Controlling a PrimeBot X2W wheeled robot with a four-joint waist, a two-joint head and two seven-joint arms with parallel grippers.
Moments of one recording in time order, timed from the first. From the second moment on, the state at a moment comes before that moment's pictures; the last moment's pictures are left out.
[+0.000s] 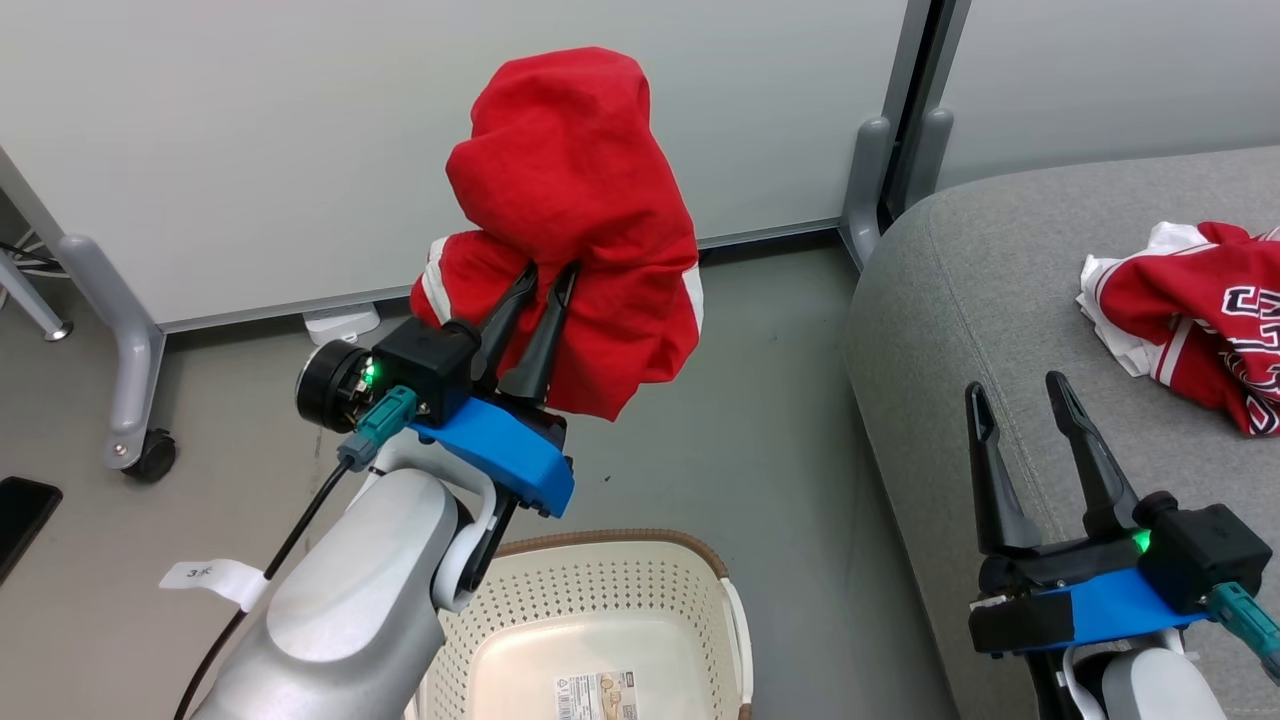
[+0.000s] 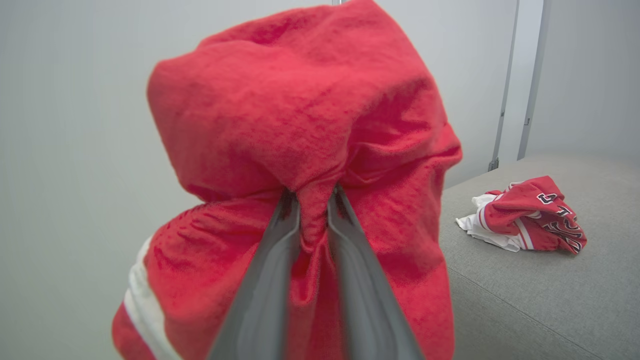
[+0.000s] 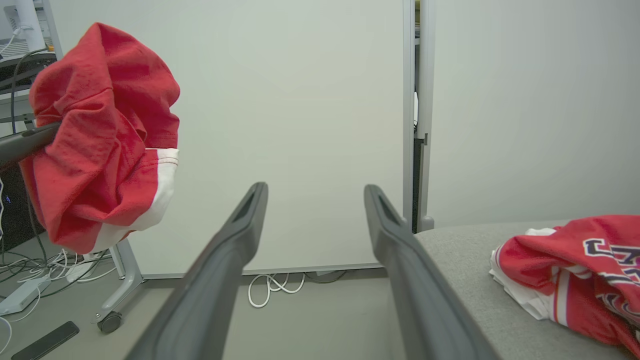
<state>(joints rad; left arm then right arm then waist) -0.61 0.21 -0.67 0.48 -0.52 -0.01 -0.26 -0.12 -0.05 0.01 0.09 0.15 0.13 -0.26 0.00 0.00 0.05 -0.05</state>
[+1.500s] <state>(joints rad) -0.64 0.09 -0.73 0.47 -0.44 -0.07 -0.26 -0.48 -0.05 0.44 0.42 0.26 0.13 -0.26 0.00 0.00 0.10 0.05</state>
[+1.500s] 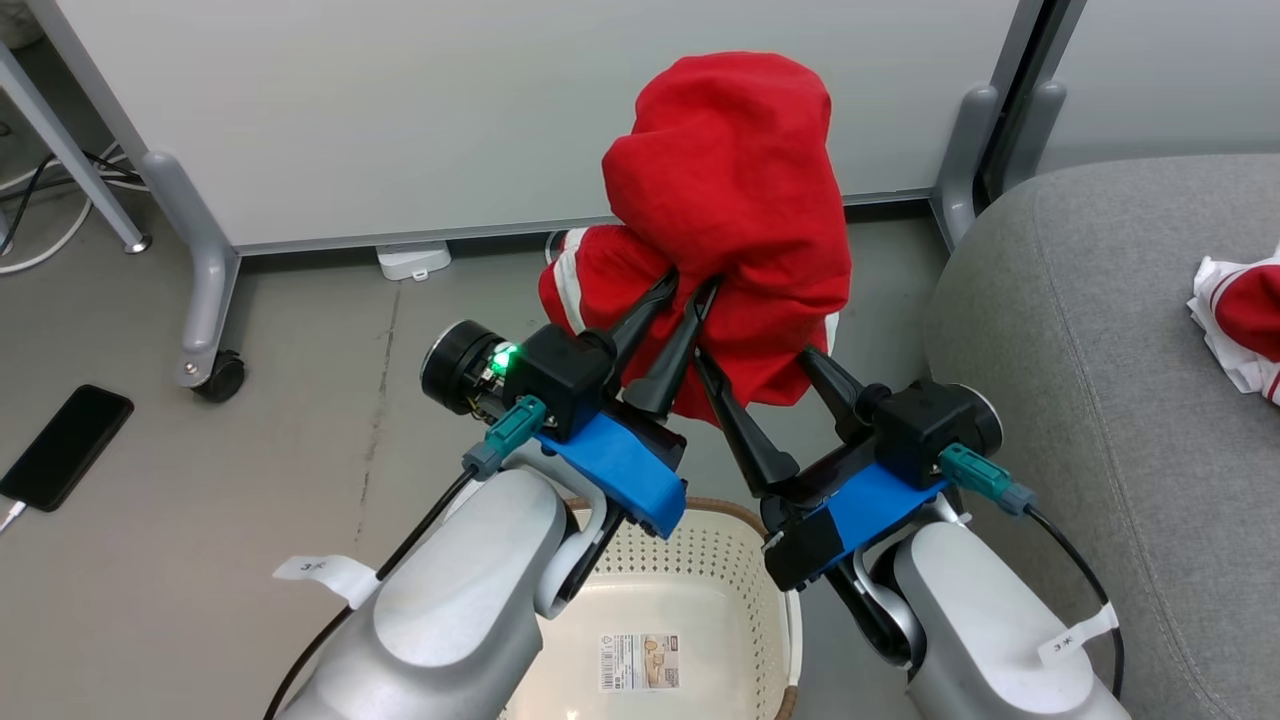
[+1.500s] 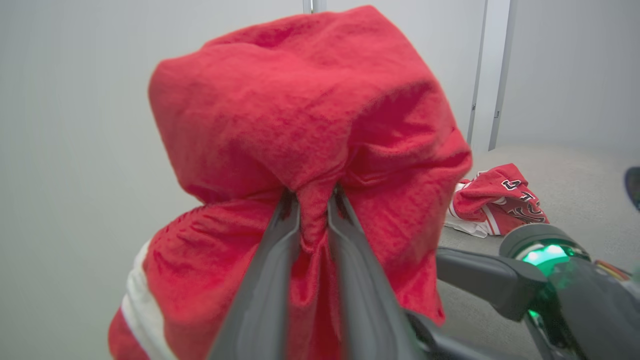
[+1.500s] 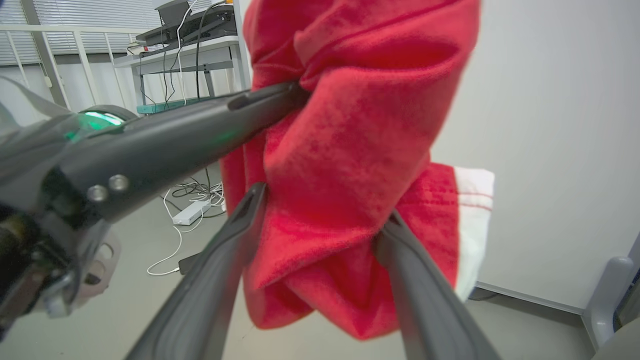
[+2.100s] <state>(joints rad) -0.64 0.08 -0.72 0.48 -0.42 -0.09 -0.26 -0.50 -0.05 0.46 0.43 0.31 0.13 -0.26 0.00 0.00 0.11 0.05</state>
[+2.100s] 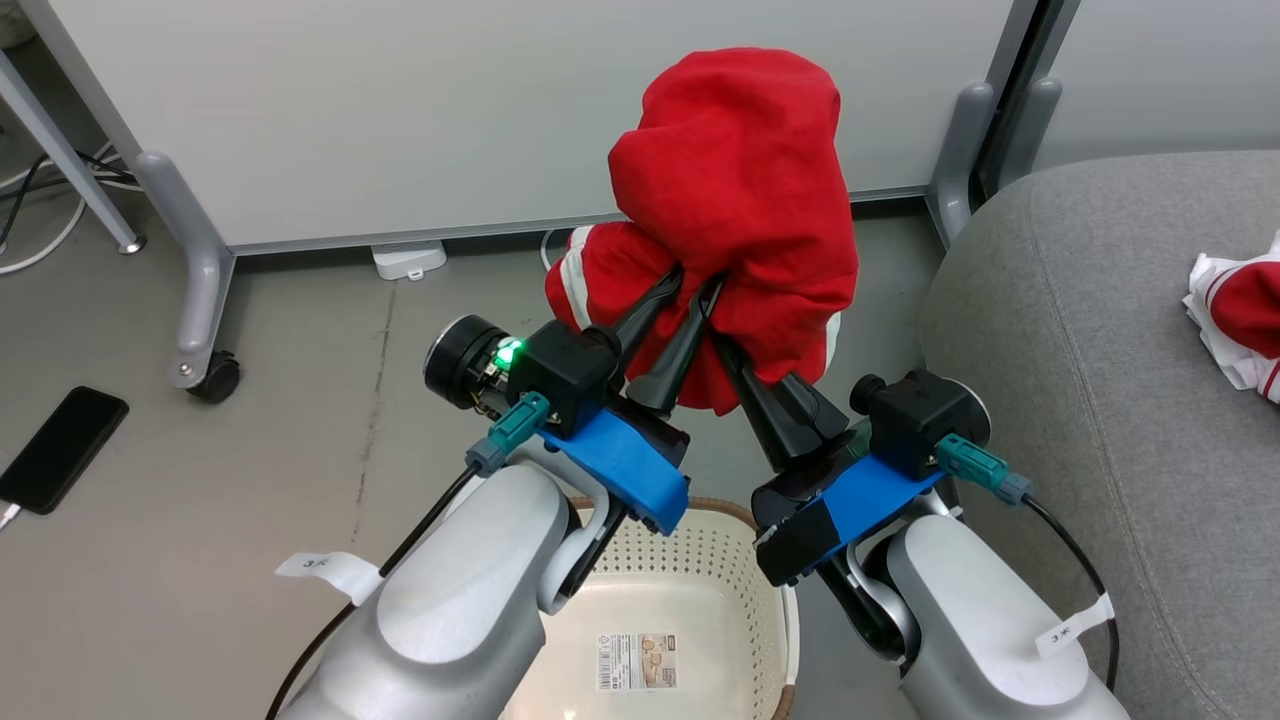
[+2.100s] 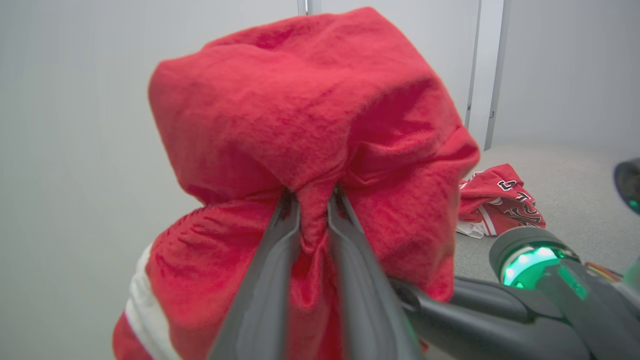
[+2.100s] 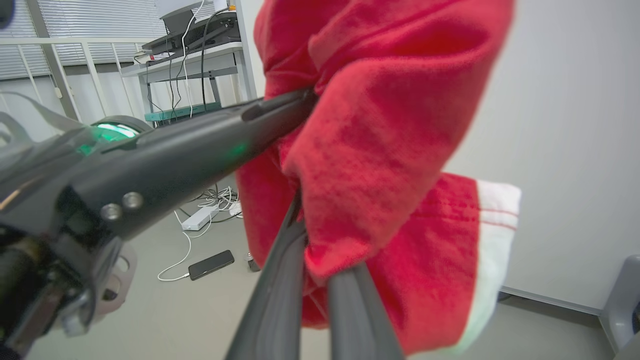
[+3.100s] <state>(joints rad) -0.64 0.06 -0.67 0.48 -0.39 -0.08 -0.26 -0.50 -0.05 0.47 0.43 0.31 0.13 -0.26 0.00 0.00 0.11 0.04</state>
